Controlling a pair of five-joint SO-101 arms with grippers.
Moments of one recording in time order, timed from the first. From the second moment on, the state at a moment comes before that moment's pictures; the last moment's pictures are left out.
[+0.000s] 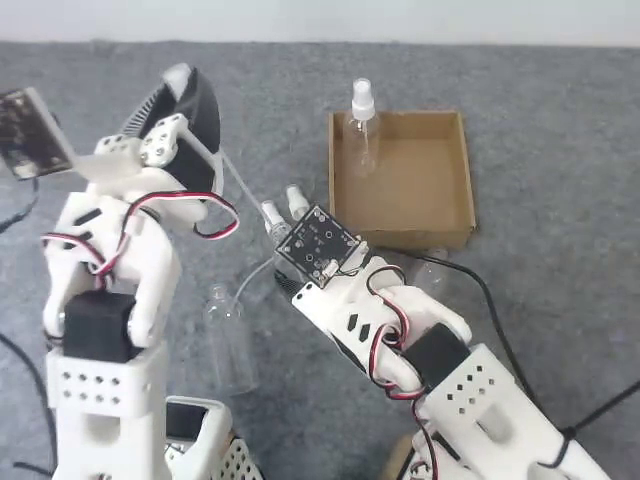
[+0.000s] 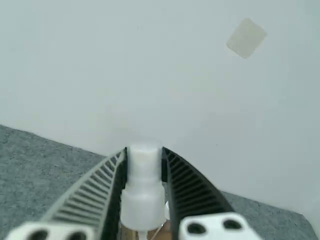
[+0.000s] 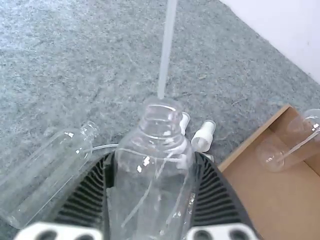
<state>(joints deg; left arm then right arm) 1.1 -50.5 25.3 46.6 30.6 -44.9 -54.8 55.1 41.1 11.4</state>
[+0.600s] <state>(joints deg) 7.3 -50.5 38.2 51.6 26.3 -45.1 -56.5 58.2 40.5 11.2</state>
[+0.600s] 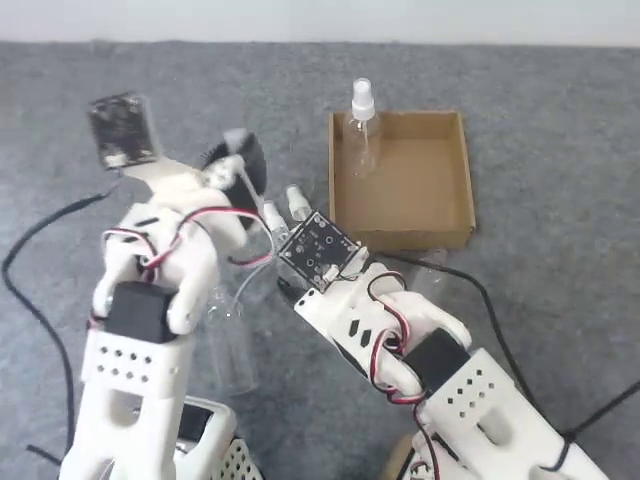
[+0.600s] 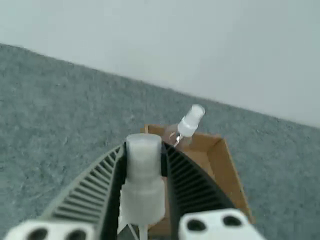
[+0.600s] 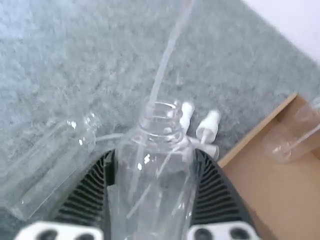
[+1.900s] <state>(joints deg) 7.4 -59.6 42.8 53.3 12.6 -45.2 -58.5 76.7 11.7 2.4</state>
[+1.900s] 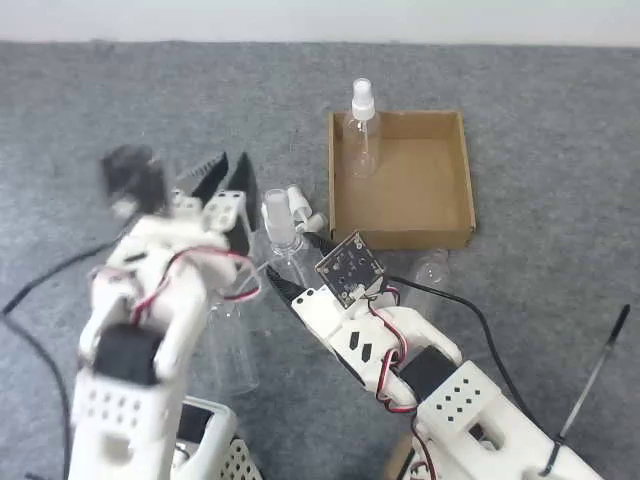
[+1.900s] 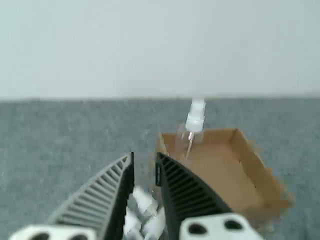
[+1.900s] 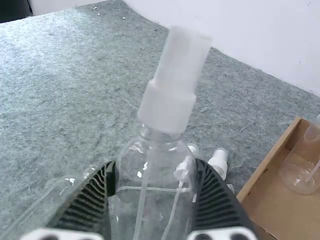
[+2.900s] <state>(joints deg) 9.3 -54.8 35.9 54.7 7.6 -45.1 -58.5 76.7 11.7 2.4</state>
